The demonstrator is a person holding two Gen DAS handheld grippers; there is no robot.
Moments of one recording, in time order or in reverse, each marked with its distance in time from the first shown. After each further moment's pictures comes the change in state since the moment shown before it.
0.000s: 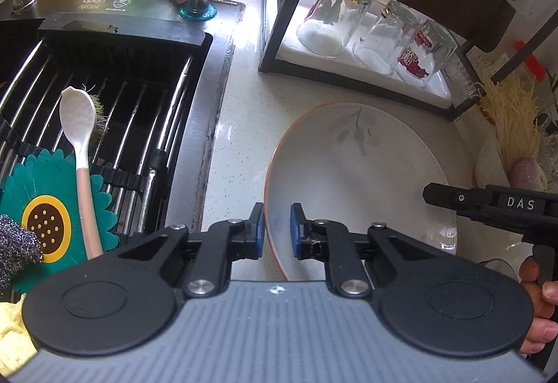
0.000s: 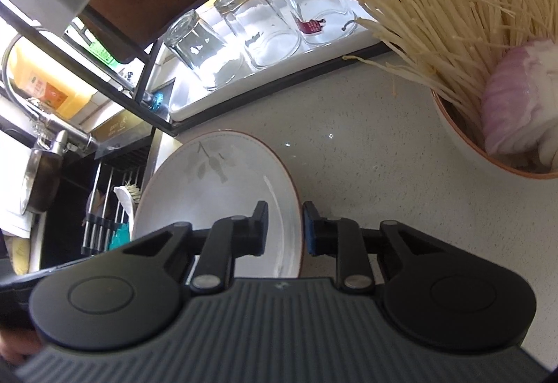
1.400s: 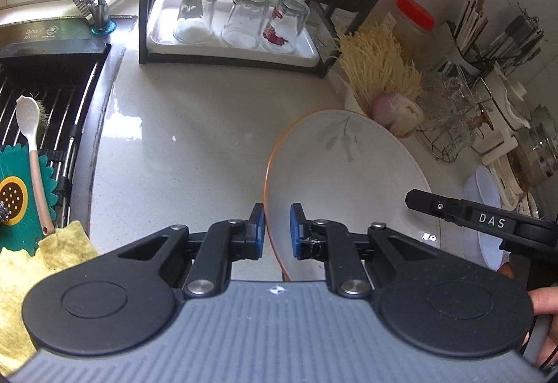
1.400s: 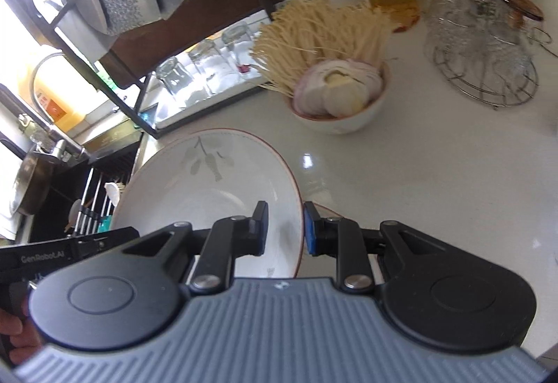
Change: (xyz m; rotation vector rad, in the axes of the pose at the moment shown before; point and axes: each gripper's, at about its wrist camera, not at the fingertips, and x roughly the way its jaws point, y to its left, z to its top) left arm -0.085 -0.110 -0.068 0.142 0.012 -0.152; right arm -0.151 -0.037 -0.074 0.018 -0.160 -0.135
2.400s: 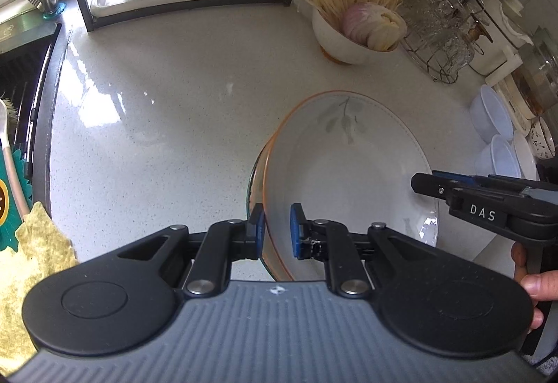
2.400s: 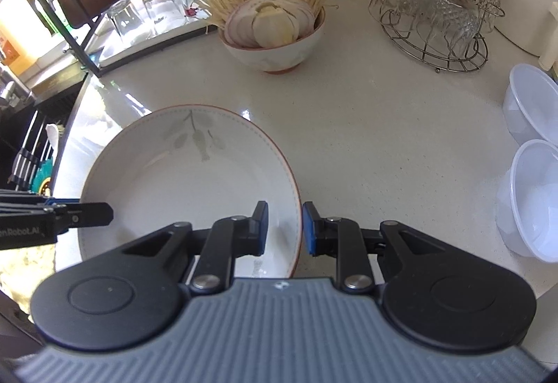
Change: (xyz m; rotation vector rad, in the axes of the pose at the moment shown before) left arm 0.044 -0.035 -0.023 0.159 0.167 0.032; right arm 0.004 -0.020 -0.035 -0.104 0.096 -0.199
